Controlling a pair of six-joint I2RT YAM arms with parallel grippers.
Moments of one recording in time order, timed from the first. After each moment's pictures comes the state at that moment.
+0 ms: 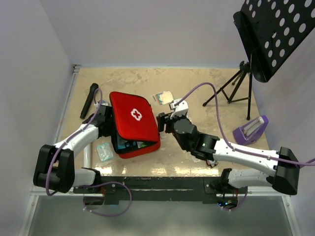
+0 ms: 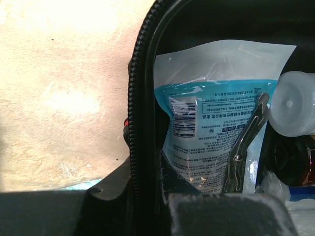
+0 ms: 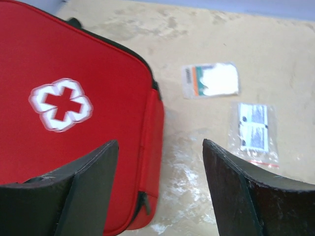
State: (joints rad) left arm -0.22 1.31 0.66 -0.39 -0.11 -0.52; right arm 1.12 1.16 0.83 0.12 0.70 0.28
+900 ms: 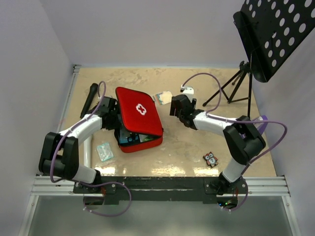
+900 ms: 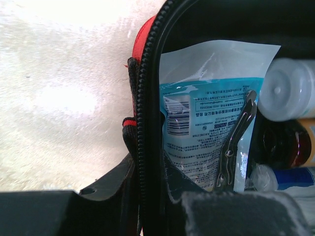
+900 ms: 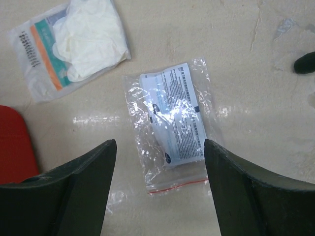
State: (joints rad) left arm -0.23 1.44 0.82 -0.43 -0.09 -0.53; right arm 0.63 1.69 0.97 0.01 0.53 0.51
